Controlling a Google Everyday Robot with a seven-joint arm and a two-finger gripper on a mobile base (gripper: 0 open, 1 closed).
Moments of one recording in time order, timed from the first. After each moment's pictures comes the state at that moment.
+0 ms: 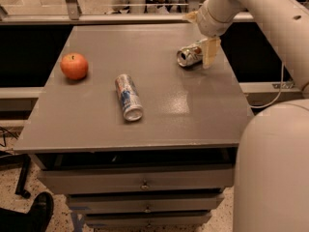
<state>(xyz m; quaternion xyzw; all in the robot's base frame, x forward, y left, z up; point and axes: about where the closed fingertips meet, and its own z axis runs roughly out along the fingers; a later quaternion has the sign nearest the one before) 0.758 -0.148 0.881 -0.80 0.53 -0.12 0.24</state>
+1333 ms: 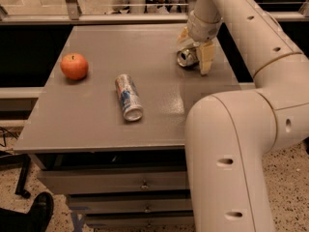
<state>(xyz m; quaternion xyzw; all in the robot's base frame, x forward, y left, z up) 0.746 -0.141 0.838 -0.85 0.51 -0.03 0.11</state>
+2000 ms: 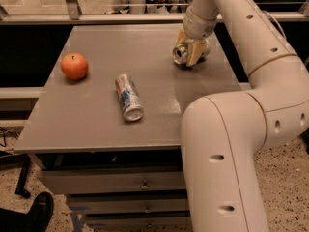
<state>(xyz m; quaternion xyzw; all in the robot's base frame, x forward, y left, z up) 0.746 -0.118 0.847 -0.86 0.50 -0.01 0.14</state>
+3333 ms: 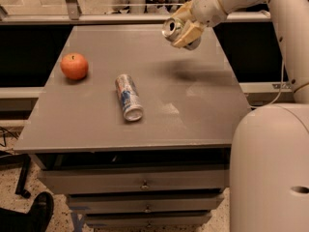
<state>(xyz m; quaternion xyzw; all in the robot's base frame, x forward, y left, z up) 0.726 -0.077 0.939 -0.73 0.54 0.12 0.41</state>
